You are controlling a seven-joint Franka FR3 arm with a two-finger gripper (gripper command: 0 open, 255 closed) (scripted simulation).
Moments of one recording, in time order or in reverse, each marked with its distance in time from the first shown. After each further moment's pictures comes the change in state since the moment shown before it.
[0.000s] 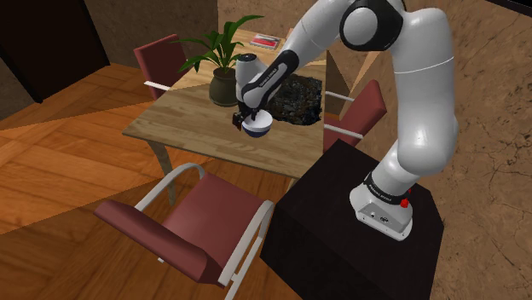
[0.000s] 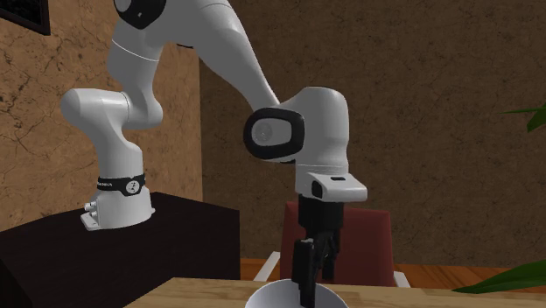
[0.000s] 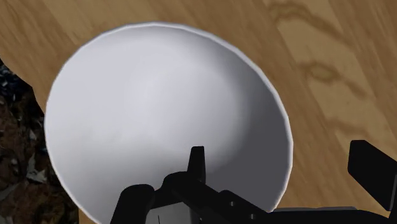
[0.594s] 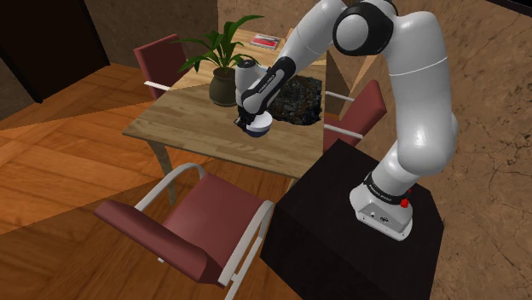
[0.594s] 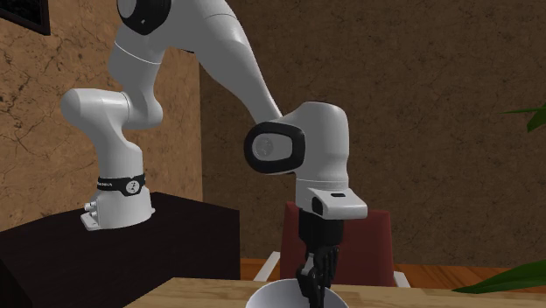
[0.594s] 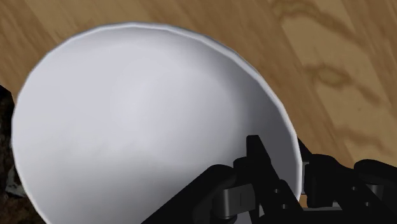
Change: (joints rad) arm 0.006 0.055 -0.008 0.020 -0.007 0.036 0.010
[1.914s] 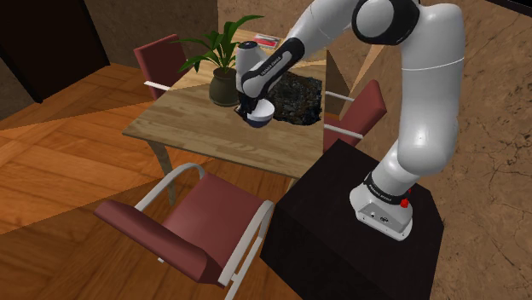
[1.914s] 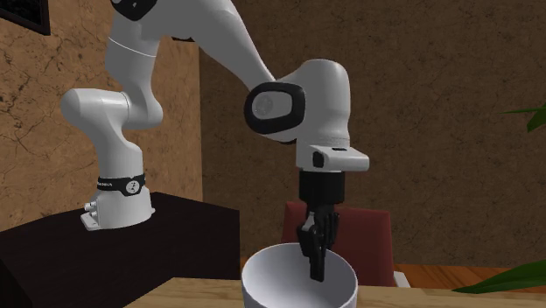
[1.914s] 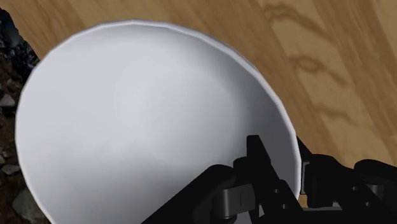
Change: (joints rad) arm -0.014 -0.144 0.021 -0.034 0.023 -0.109 -0.028
